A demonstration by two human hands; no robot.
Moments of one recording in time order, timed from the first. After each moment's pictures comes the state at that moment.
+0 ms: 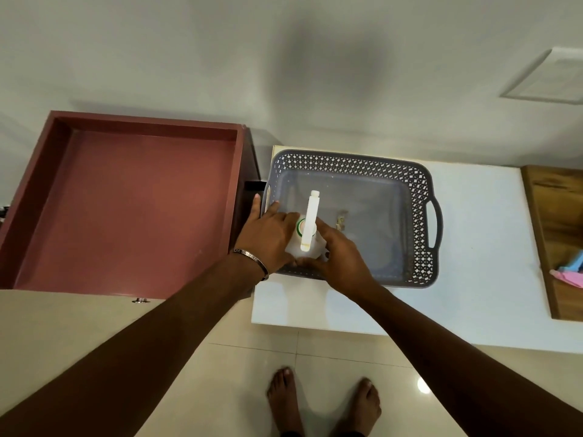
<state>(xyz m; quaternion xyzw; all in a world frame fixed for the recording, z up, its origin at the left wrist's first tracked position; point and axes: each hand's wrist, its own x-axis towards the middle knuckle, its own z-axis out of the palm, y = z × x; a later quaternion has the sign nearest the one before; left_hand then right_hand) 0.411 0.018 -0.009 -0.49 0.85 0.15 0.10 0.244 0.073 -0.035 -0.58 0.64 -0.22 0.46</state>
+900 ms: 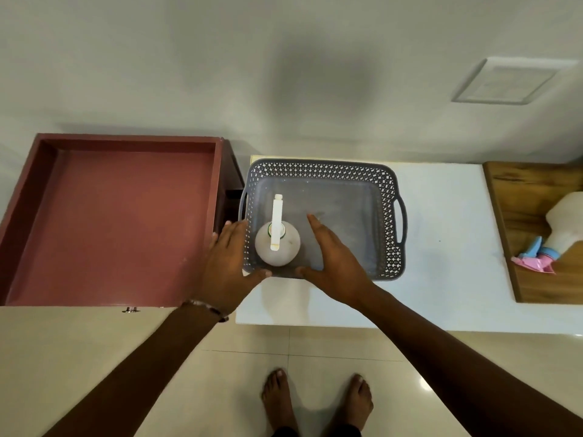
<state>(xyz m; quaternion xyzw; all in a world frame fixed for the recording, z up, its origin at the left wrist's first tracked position) 0.428 0.081 0.034 -0.61 0.73 0.31 -0.10 0.207 0.095 0.013 -0.64 0.62 -0.17 0.41</state>
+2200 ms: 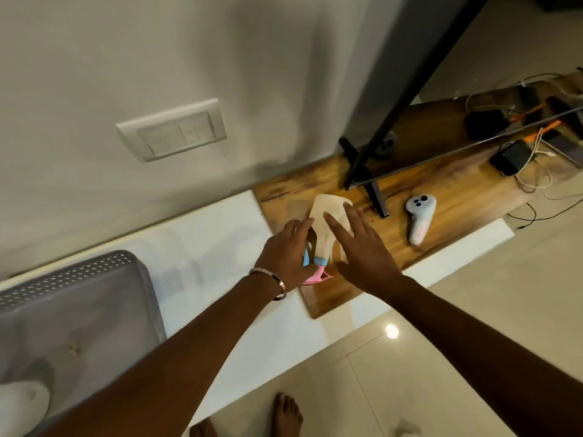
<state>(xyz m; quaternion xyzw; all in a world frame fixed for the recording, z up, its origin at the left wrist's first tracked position) -0.134 0.047 0.009 -0.32 0.88 0.34 0.00 -0.276 0.155 0.036 -0.57 0.80 0.01 0.17</state>
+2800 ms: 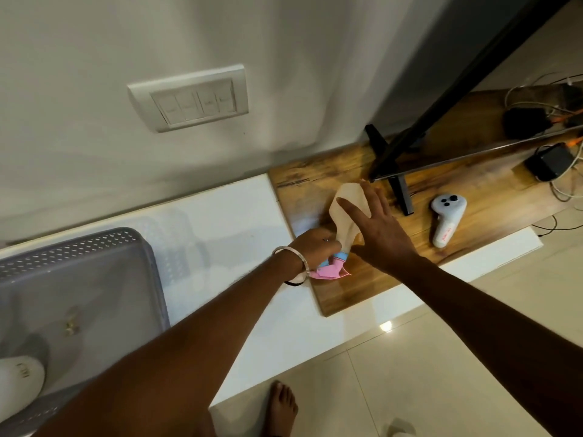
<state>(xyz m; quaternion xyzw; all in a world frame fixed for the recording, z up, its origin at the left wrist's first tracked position) -0.156 0.035 -0.019 -0.40 0.63 0.65 0.12 -0.309 0.124 -0.005 -0.62 0.77 0.02 0.12</state>
